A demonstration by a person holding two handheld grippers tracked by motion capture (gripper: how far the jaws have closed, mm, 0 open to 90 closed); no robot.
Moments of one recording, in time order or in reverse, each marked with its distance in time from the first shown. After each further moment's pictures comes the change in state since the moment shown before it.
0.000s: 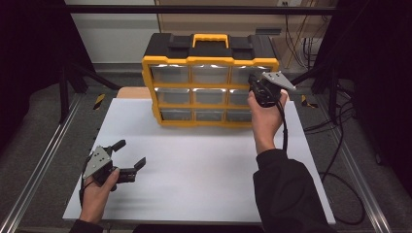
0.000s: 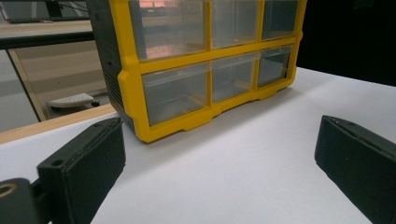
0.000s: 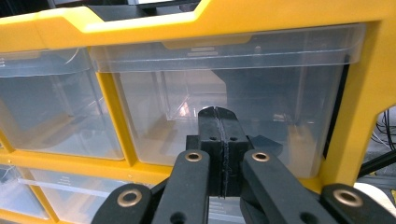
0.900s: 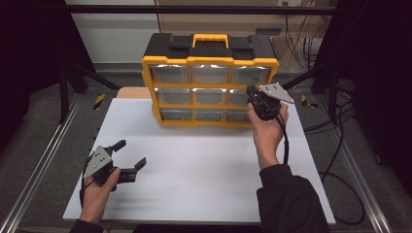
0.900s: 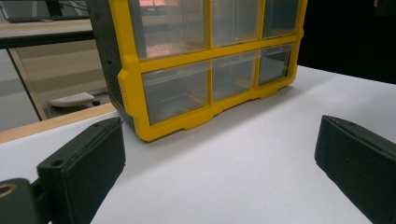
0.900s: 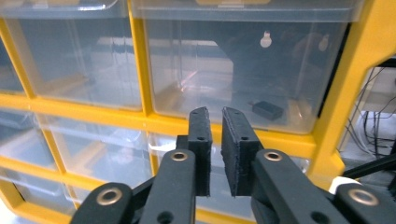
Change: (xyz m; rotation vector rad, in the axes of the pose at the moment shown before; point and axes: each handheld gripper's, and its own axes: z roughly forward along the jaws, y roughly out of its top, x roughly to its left) left arm -0.001 0.000 0.001 0.007 0.003 0.004; right arm 0.006 -0.020 -0.027 0.018 0.012 -0.114
